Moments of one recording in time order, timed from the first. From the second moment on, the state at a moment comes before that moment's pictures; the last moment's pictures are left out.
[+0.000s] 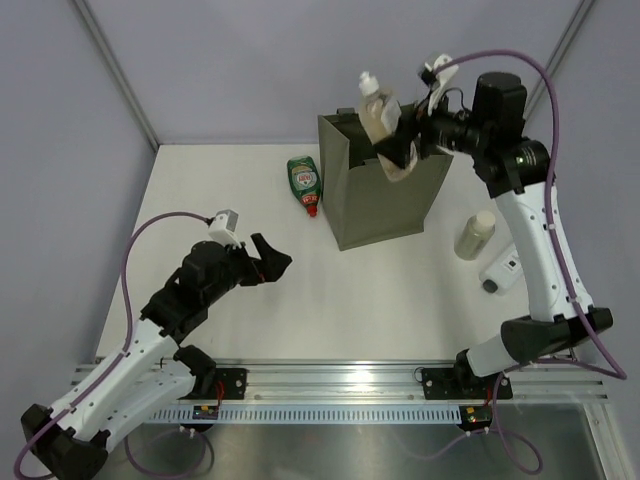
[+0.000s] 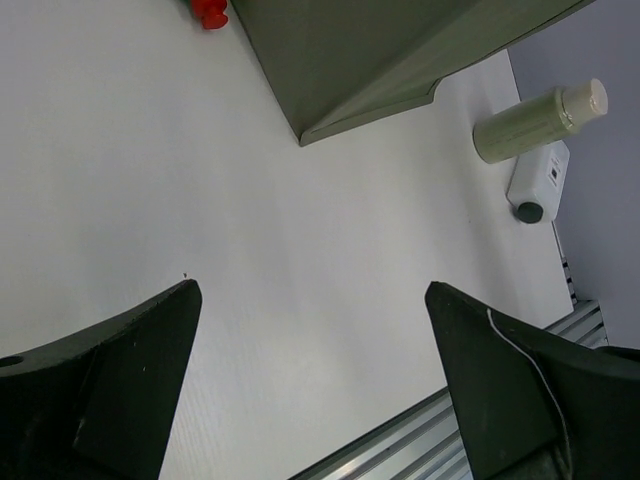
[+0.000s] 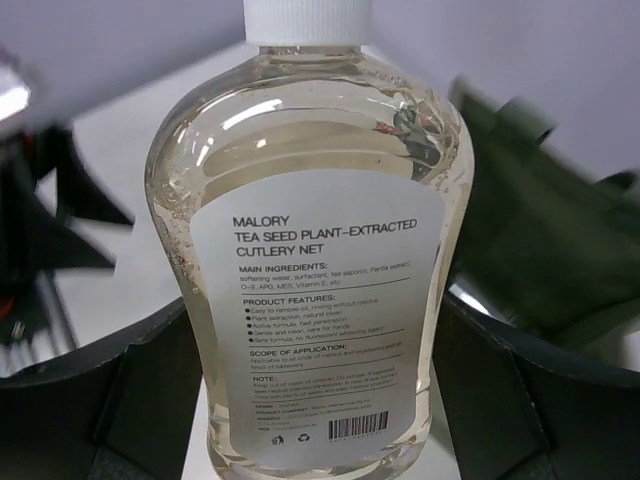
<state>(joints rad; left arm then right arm) -0.59 0.68 0.64 -0.35 -0.02 -0.68 0.27 1.43 1.83 -0.73 -0.71 -0.21</state>
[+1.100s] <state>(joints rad) -0.35 1.65 1.25 -0.23 0.10 -0.64 0.19 1.55 1.86 -0.45 -0.62 -0.16</state>
